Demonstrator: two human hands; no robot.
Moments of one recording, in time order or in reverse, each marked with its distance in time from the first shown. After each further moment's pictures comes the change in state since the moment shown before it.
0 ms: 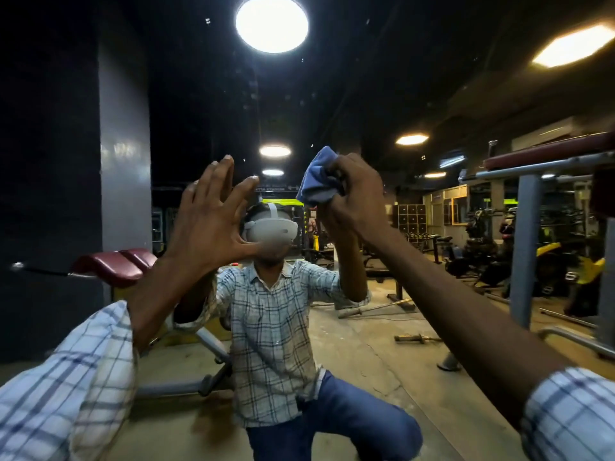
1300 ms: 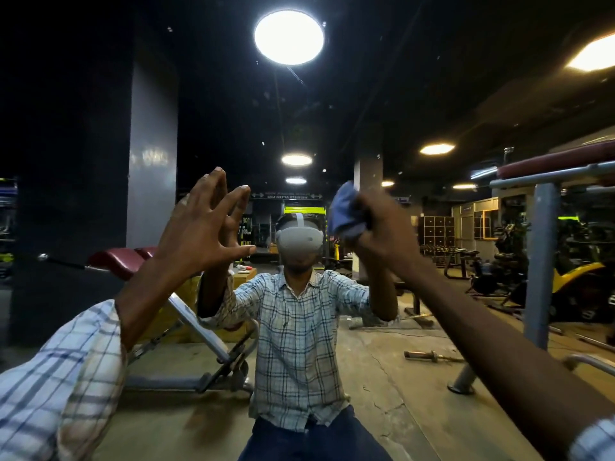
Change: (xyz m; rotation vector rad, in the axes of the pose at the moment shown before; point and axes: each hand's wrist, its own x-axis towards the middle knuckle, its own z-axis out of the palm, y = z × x) left_hand 0.000 0.089 0.011 0.006 -0.119 -0.118; right_hand -0.061 0.107 -0.100 -0.027 -0.175 -0.101
